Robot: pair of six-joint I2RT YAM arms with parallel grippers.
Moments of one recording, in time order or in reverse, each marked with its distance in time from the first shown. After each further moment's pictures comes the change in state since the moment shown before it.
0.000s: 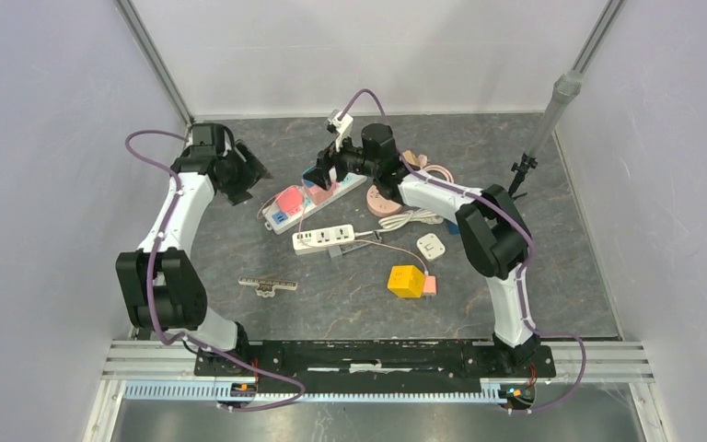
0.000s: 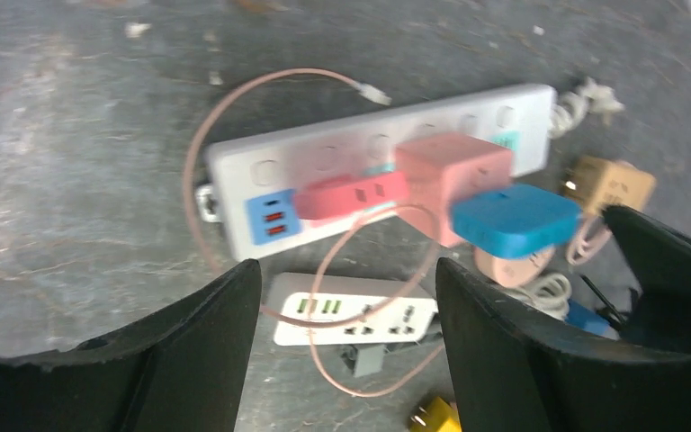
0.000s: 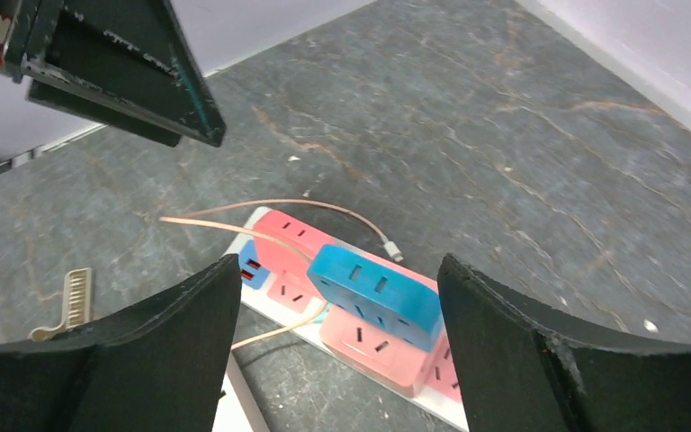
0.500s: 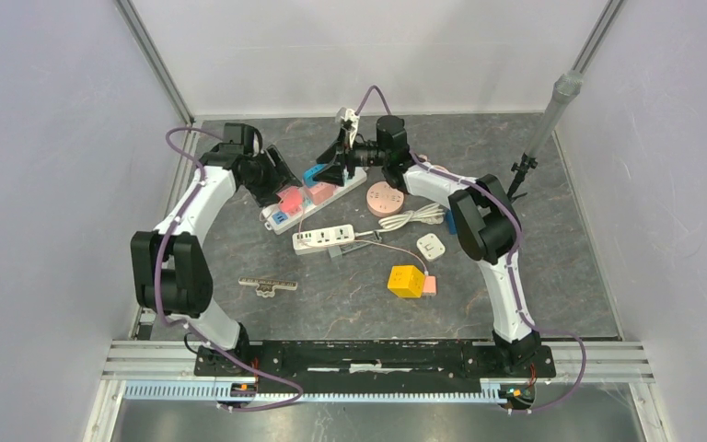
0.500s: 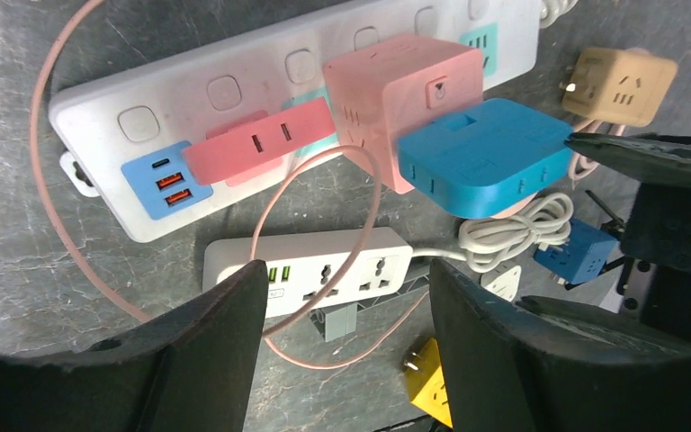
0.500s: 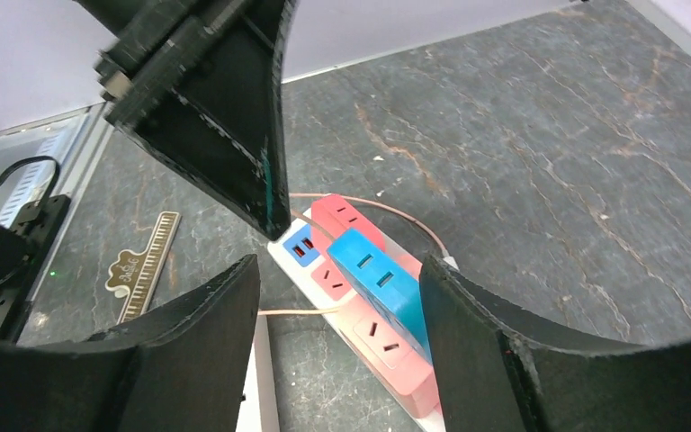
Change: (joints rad) left arm -0.128 0.081 0.034 0.007 0.132 -0.001; right arm -0.097 0.156 0.108 0.130 -0.463 0.084
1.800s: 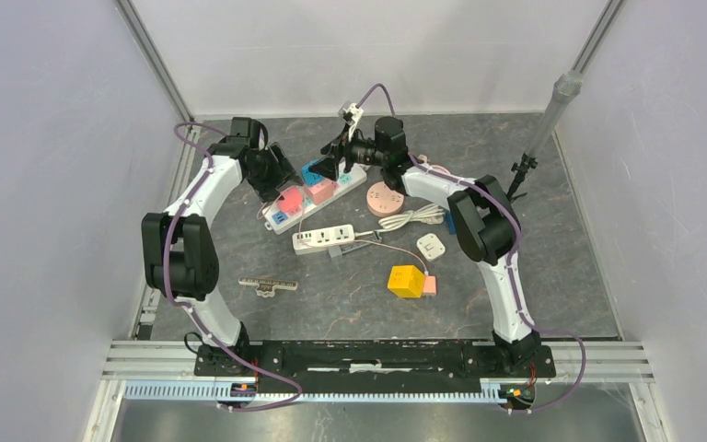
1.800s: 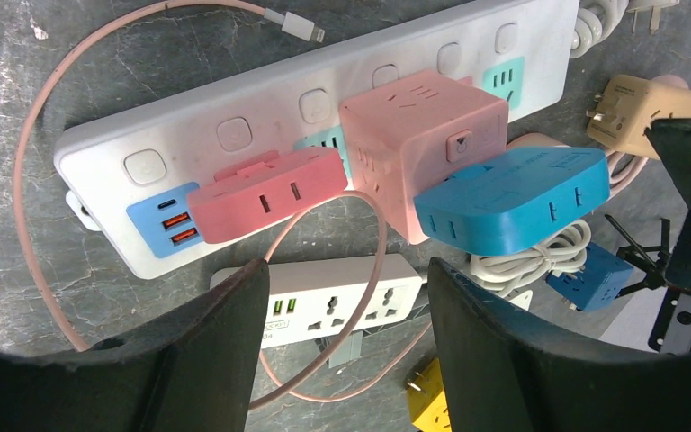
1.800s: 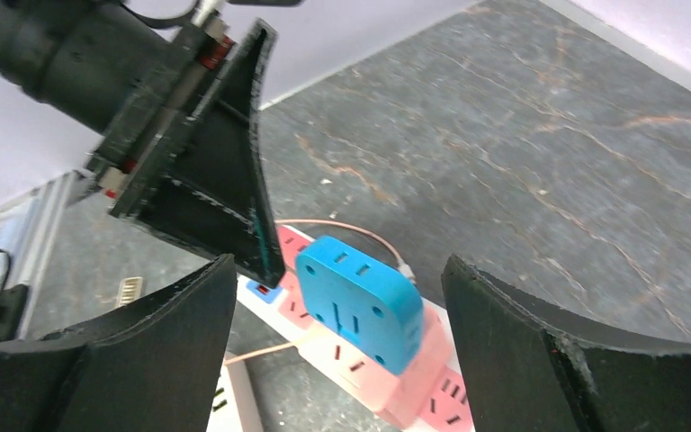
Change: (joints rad) left arm -0.016 0.135 0.093 -0.029 -0.029 -0.001; right arm 0.000 0.000 -0.002 0.000 0.216 0.079
